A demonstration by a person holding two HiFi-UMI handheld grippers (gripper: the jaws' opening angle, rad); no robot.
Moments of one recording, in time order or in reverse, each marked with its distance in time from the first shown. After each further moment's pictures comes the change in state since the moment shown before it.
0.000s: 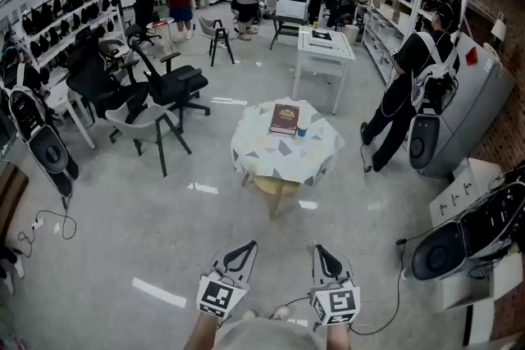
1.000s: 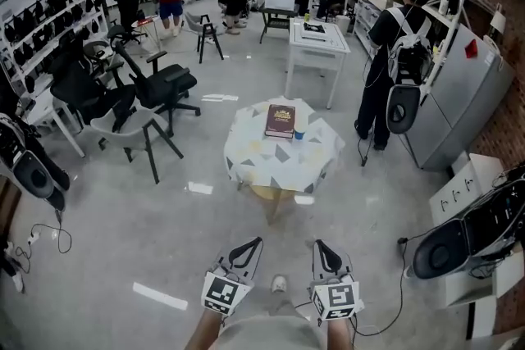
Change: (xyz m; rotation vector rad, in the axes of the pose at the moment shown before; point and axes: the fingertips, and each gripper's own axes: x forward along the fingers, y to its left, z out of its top) left arm 0.085 0.062 -0.025 -0.044 0.015 -0.062; right arm 0.103 -0.027 -0.011 -0.008 0.031 -0.048
